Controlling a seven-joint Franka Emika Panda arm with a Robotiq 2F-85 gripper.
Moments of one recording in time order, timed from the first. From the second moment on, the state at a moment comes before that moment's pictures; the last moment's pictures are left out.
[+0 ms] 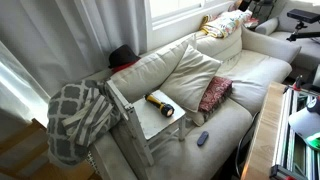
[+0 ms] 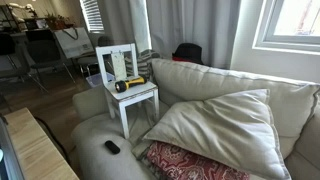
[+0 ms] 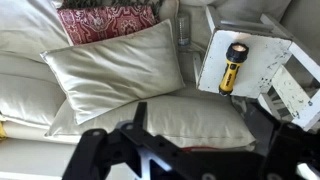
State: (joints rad) arm -0.02 -0.89 0.17 -2.60 -0.03 1.98 0.24
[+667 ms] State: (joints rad) arm -0.01 -0.87 0.17 -2.60 -0.02 2.00 0.22
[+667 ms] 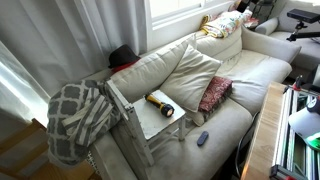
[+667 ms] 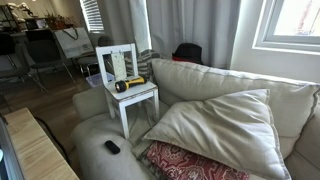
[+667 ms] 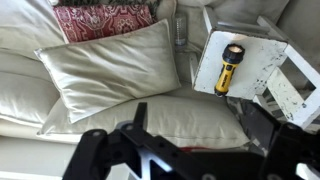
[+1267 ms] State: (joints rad) arm 0.16 -0.36 0.13 -2.55 0.16 2.47 -0.03
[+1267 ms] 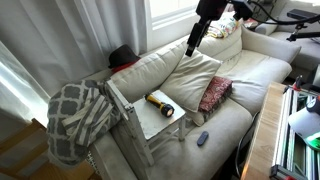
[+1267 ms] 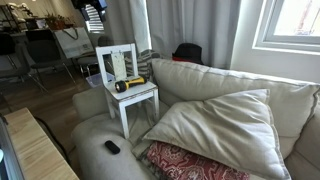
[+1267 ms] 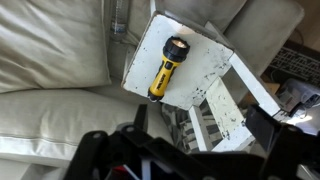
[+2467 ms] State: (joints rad) arm 0.17 0.22 0.16 -2.30 0.21 2.78 -0.23
